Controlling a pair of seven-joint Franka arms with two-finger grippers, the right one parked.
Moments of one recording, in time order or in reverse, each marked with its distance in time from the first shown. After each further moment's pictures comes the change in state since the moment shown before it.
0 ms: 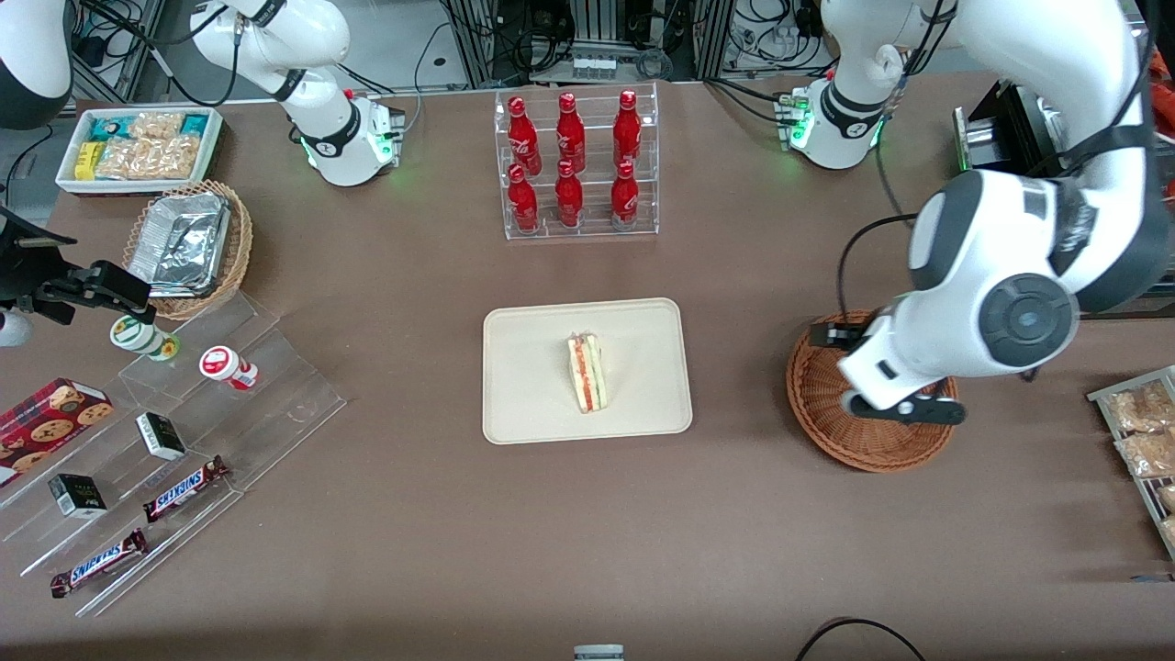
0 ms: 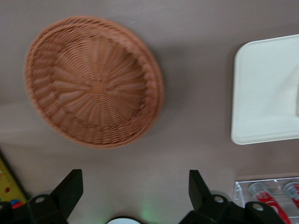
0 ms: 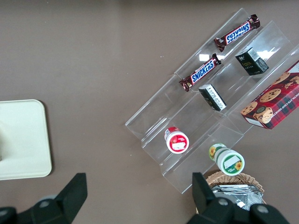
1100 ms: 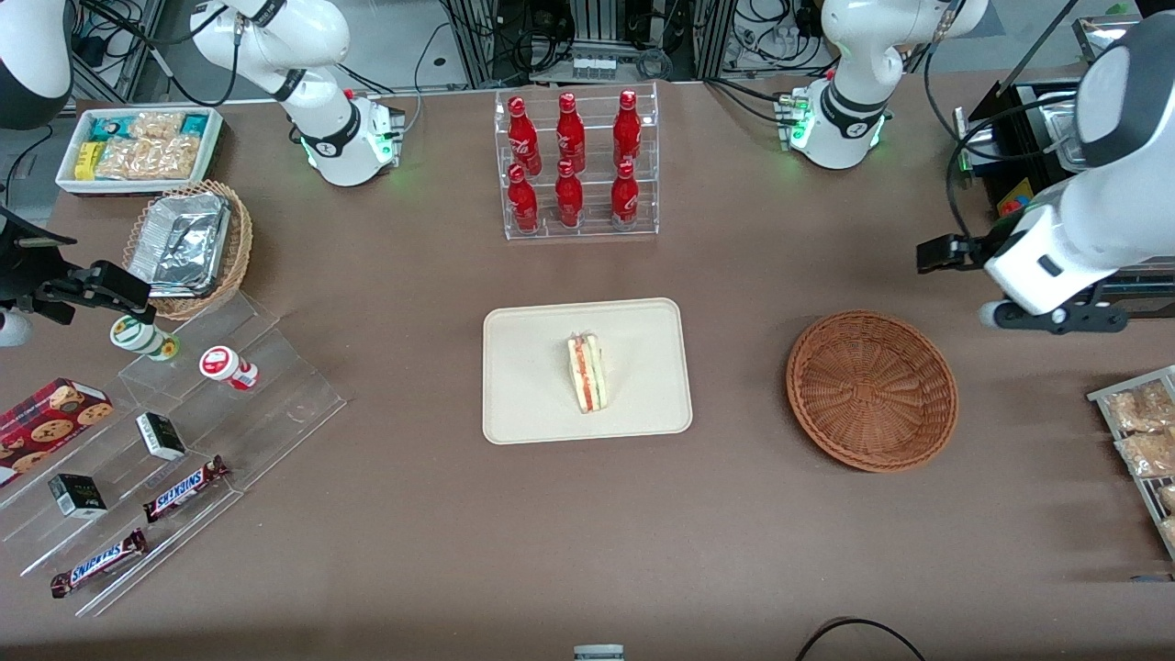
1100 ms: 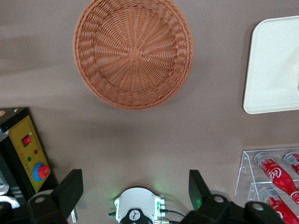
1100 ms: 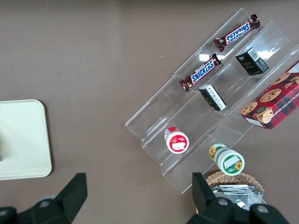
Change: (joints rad) arm 0.288 -0.276 -0.155 -0.129 0.002 -0.121 0.072
